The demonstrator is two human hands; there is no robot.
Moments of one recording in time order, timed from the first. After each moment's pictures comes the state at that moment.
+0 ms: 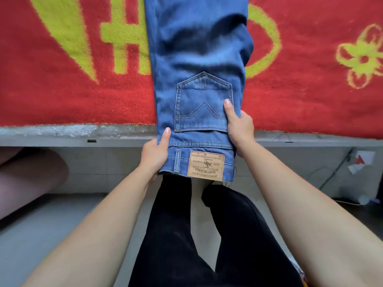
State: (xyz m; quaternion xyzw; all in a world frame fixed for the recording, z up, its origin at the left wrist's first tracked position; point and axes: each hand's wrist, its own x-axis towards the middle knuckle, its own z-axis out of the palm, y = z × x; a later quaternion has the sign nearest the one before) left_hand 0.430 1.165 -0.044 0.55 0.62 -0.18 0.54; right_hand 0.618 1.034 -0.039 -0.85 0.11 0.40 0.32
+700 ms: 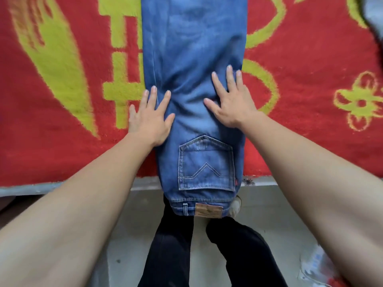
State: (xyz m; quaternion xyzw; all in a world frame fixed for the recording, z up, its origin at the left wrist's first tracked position) left_hand 0.578 1.309 -0.072 0.92 0.29 -0.25 0.11; right_hand 0.757 1.150 -0.060 -0.88 -0.38 0.27 -0.06
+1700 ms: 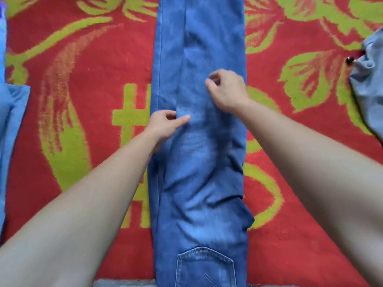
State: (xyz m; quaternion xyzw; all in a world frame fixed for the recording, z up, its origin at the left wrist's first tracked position) left_hand 0.801 1.443 -0.050 0.67 0.47 -0.08 0.56; right_hand 0.977 1.349 -0.032 -0.90 -0.27 0.26 0.22
